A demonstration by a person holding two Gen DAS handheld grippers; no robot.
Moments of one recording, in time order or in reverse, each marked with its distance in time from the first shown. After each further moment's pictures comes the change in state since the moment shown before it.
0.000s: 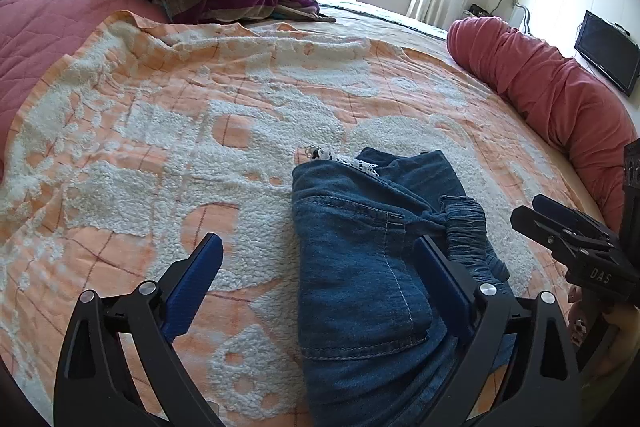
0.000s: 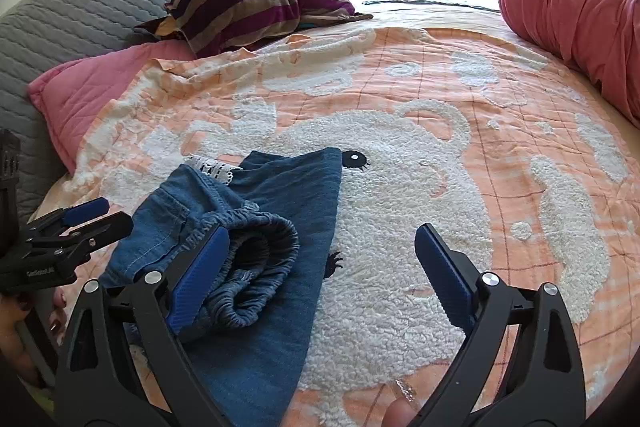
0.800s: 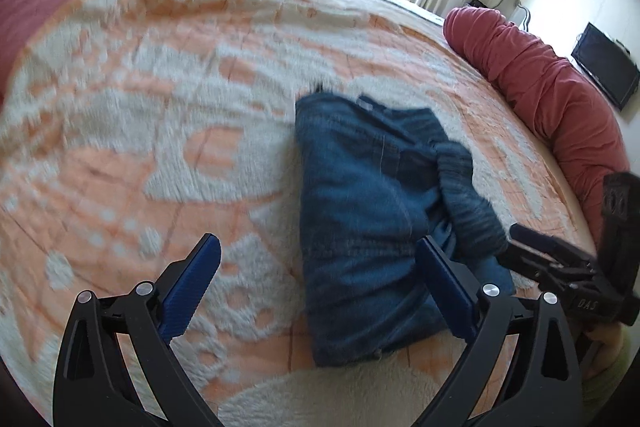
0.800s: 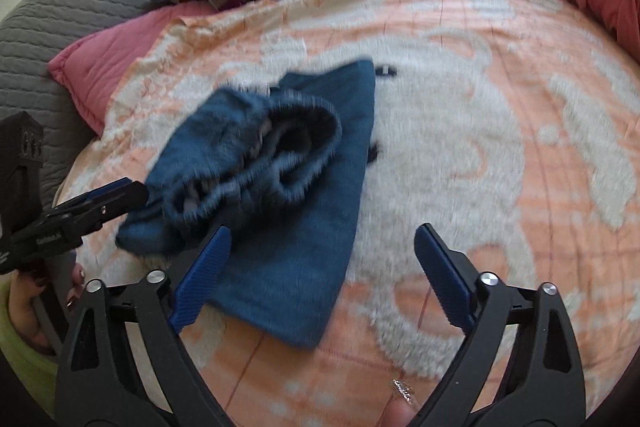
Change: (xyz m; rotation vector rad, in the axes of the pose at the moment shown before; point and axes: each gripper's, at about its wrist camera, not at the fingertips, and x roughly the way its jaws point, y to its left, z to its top) left arm -0.010 0.017 -0.044 -0.090 0.114 -0.091; right arm -0.009 0.010 -0.054 0.047 0.181 0.104
